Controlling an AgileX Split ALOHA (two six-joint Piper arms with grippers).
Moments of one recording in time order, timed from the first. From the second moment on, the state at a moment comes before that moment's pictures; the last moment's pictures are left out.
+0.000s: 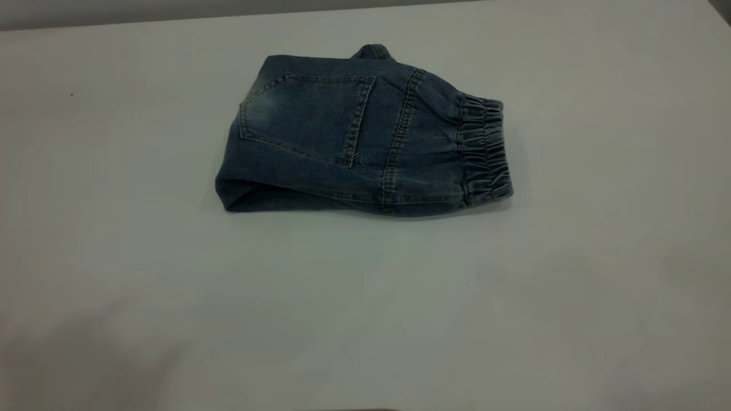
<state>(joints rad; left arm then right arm) -0.57 0.97 -1.47 0.00 1.17 0.11 0.10 0.40 -1.19 0.43 1.28 -0.19</state>
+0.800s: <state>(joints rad) -0.57 0.39 -0.79 0.00 1.17 0.11 0.10 0.00 -0.56 0.18 1.23 -0.15</state>
